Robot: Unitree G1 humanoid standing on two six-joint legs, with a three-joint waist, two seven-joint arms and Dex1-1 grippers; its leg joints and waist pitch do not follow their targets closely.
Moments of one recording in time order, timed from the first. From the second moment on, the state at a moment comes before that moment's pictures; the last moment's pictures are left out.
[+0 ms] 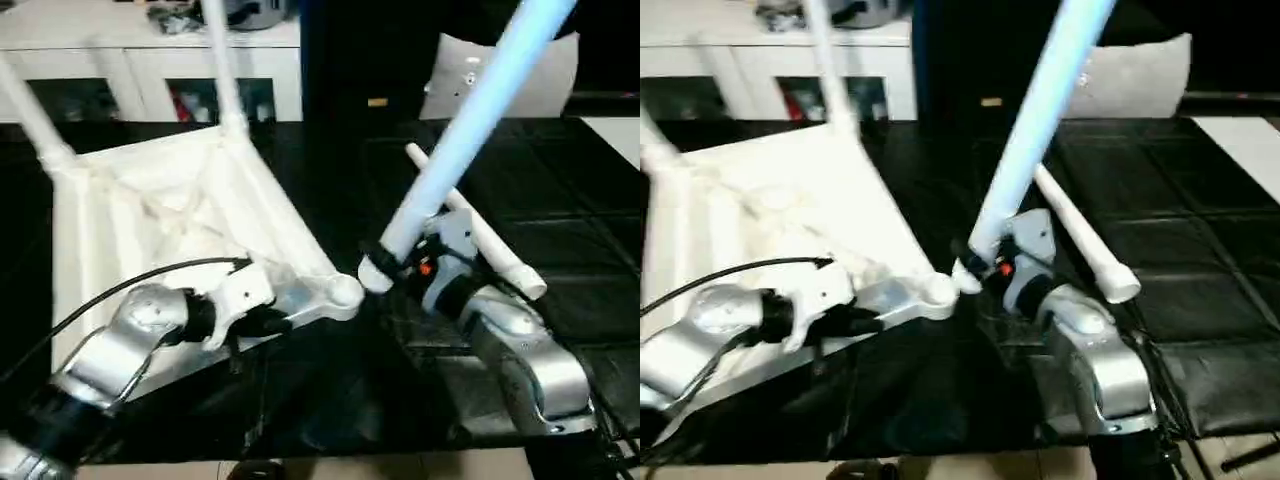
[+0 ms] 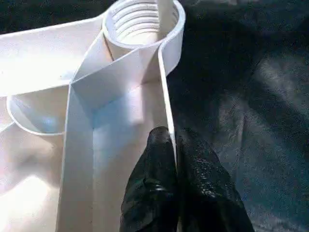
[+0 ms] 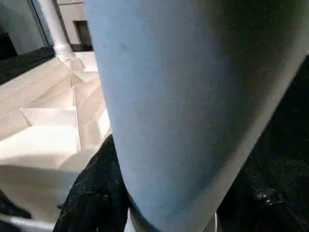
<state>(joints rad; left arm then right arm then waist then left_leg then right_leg) -0.33 0.62 -0.40 0.07 -0.12 0.28 -0.98 -0.22 -0.21 0.08 -0.15 0.29 0.46 0.42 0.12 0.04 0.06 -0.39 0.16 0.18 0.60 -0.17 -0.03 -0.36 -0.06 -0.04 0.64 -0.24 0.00</state>
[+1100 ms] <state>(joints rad) -0.39 0.48 -0.37 0.24 -0.11 0.17 -1.00 -0.23 -0.21 0.06 -0.15 0.32 0.50 0.44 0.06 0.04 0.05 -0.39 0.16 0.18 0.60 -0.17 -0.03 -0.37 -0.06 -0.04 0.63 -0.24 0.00</state>
